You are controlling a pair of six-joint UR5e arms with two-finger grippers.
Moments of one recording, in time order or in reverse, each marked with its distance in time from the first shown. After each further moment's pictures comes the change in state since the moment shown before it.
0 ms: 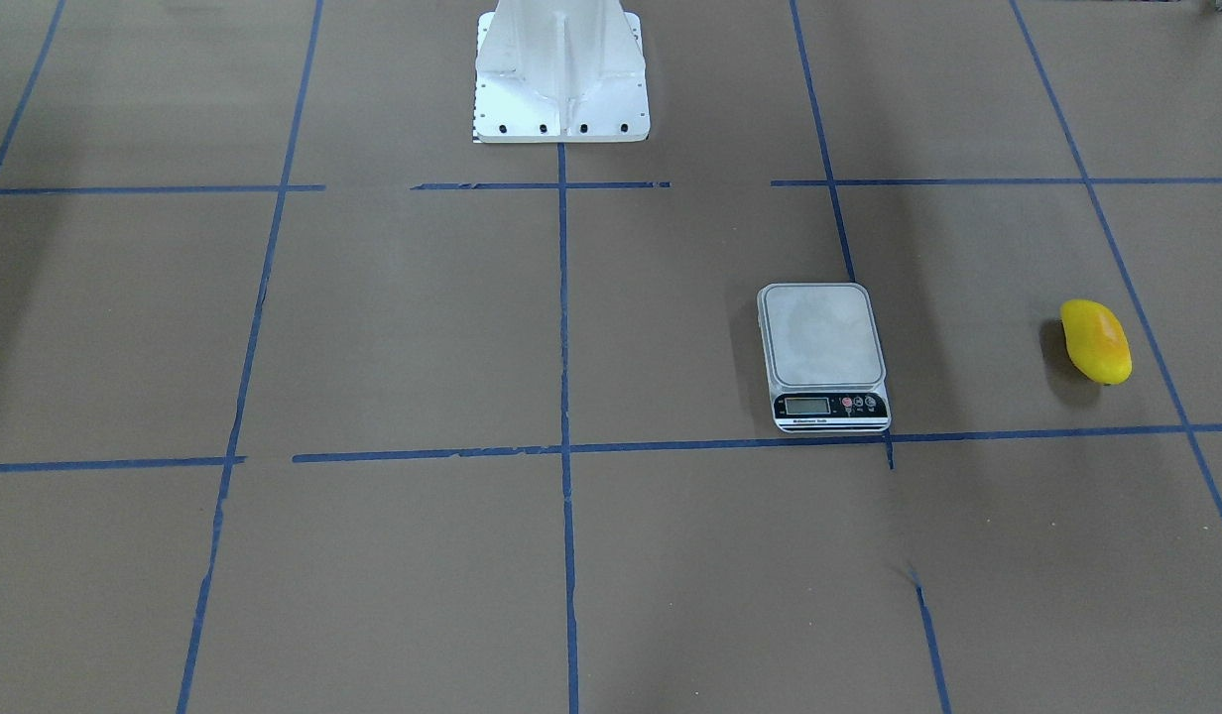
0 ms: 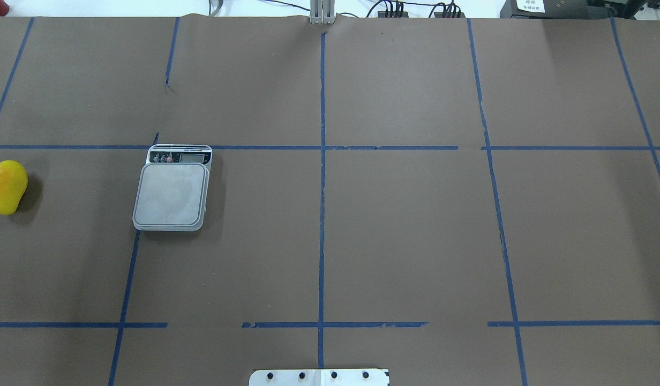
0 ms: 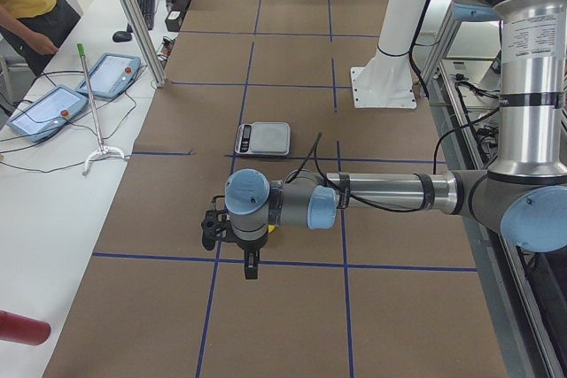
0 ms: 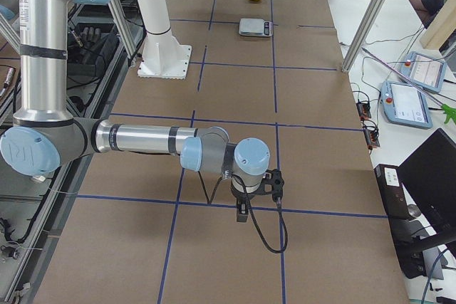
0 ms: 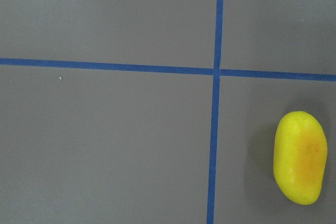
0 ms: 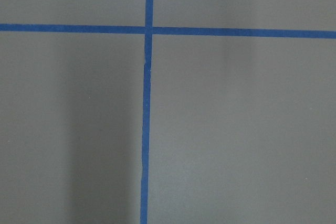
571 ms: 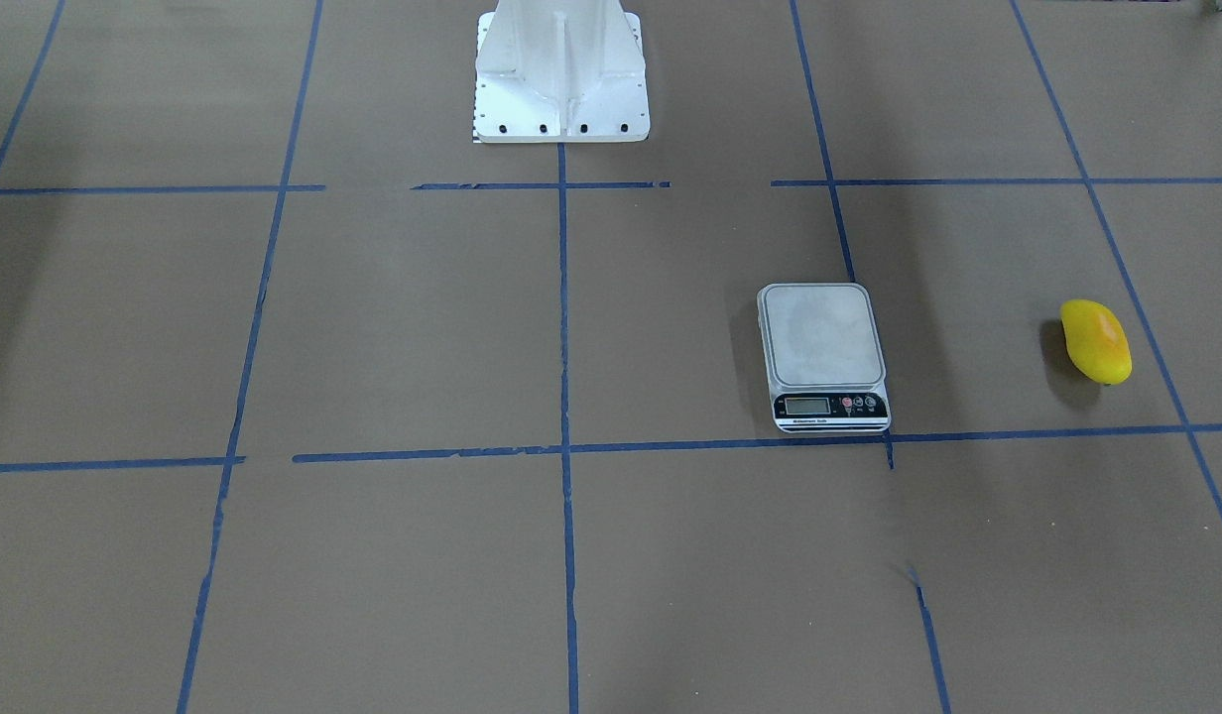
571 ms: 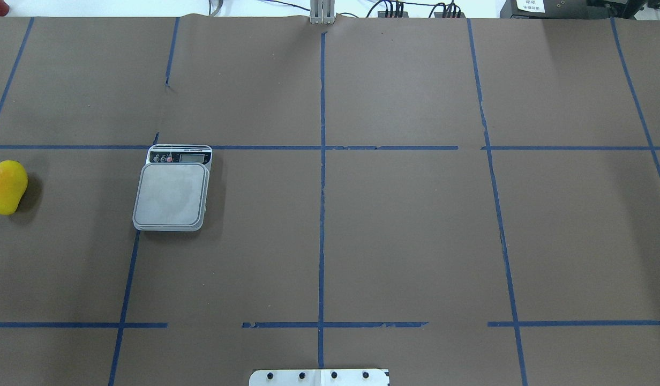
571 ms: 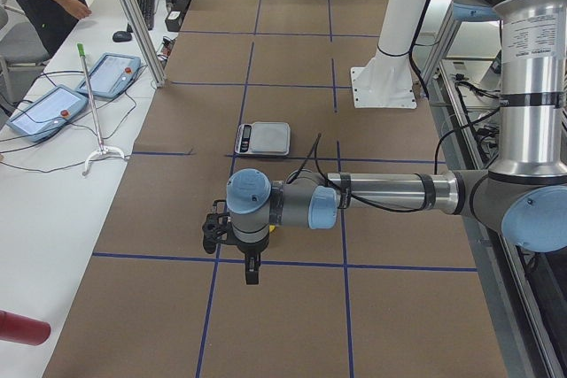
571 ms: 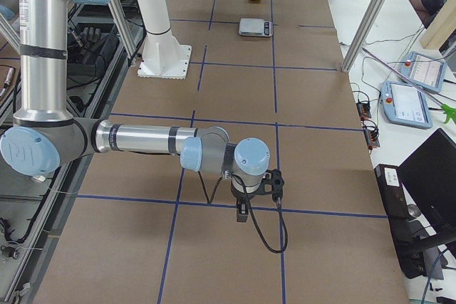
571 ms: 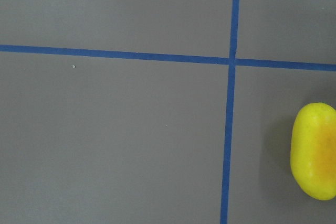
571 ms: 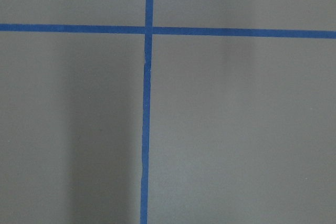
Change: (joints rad) left arm 0.006 0.003 -0.003 -0.003 0.073 -0.001; right arm 0.000 0.000 0.000 0.000 0.000 0.000
